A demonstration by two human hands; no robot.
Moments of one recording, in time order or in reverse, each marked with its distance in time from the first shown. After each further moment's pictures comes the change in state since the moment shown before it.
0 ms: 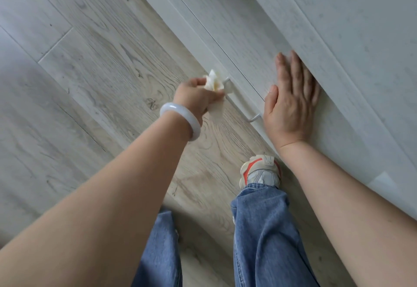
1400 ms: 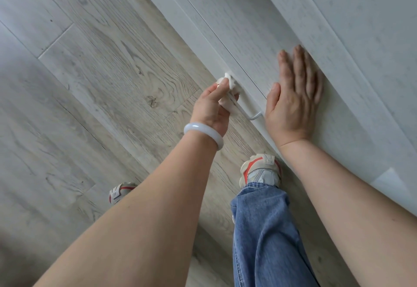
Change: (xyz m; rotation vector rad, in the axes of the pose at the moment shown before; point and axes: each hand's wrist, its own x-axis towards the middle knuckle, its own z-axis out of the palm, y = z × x) left_hand -0.009 -0.032 0.028 -0.689 -0.127 -0.065; right_hand -0.003 0.009 0.025 -0.059 0.316 -0.081
